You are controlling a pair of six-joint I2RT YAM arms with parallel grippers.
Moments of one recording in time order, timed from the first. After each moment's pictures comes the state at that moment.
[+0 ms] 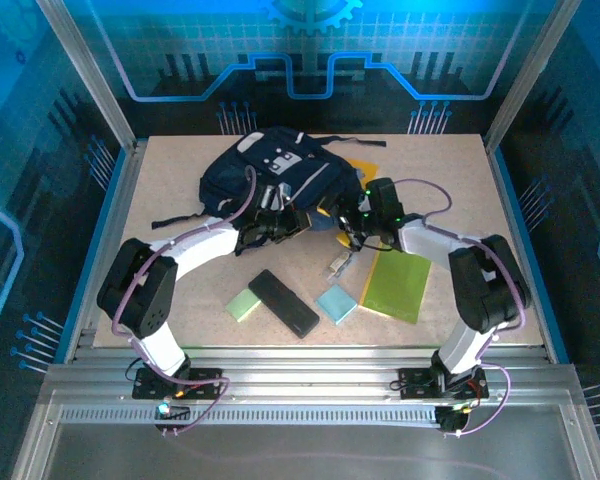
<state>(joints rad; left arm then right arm) -0.48 1.71 1.09 -0.09 0.43 -0.93 0.39 1.73 0.99 0.06 -0.50 1.23</state>
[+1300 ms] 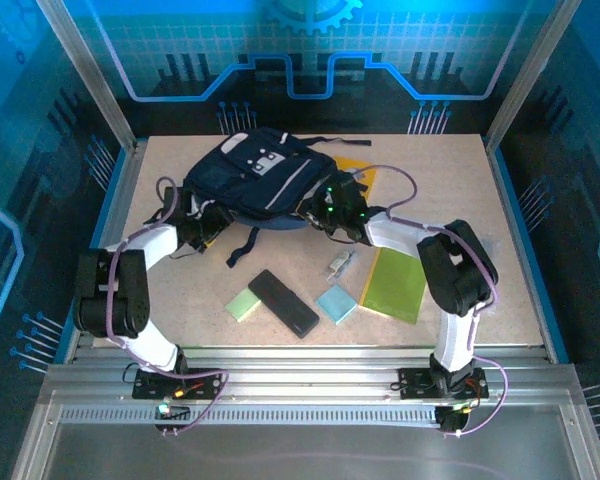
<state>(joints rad) 0.05 1.61 0.88 -0.21 0.34 -0.75 0.55 1.91 1.22 0.06 -0.28 1.12</state>
